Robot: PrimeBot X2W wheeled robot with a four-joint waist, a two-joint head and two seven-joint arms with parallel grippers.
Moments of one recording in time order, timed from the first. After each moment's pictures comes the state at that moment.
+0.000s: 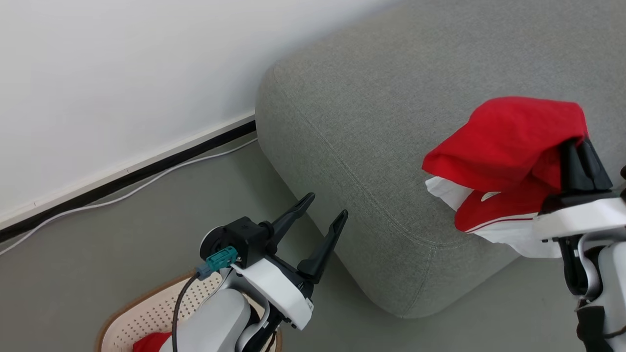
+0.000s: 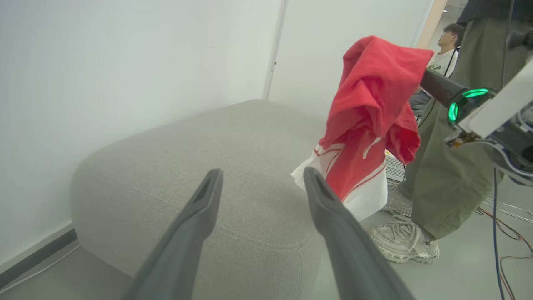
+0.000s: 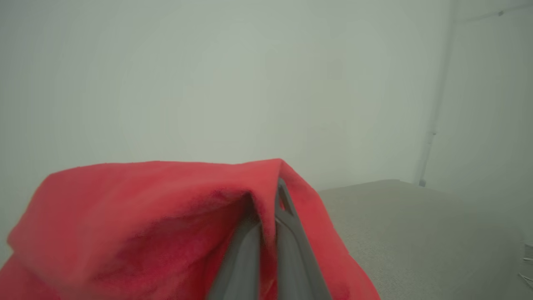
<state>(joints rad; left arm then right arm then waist) -0.42 0.12 -0.70 0.37 -0.60 -0.12 -0.25 -0.37 -0.17 0.00 0.28 0.22 0.13 -0.26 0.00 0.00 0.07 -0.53</state>
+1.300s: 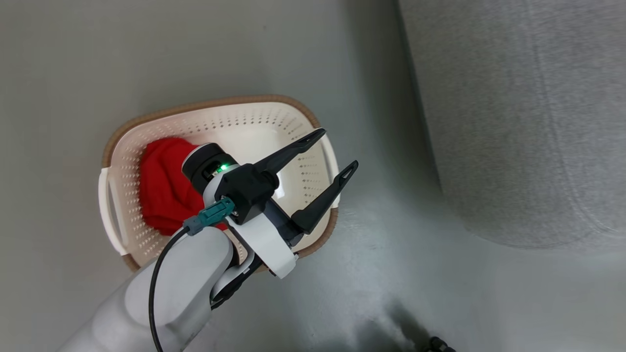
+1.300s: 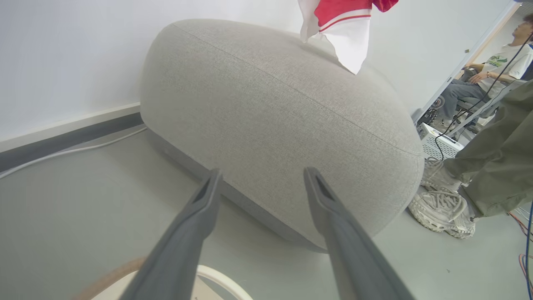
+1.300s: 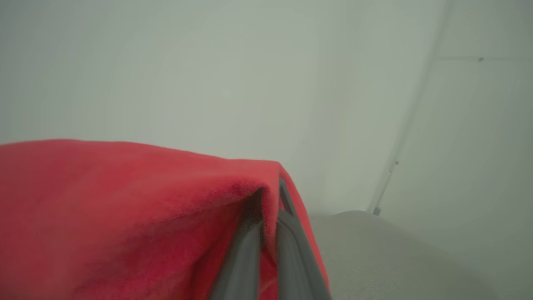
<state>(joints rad) -0.69 0.30 -0.88 0.24 -0.54 -0.12 -0.26 -1.18 -0.36 -0.57 0.66 -0.10 0.13 -0.26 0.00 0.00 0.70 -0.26</state>
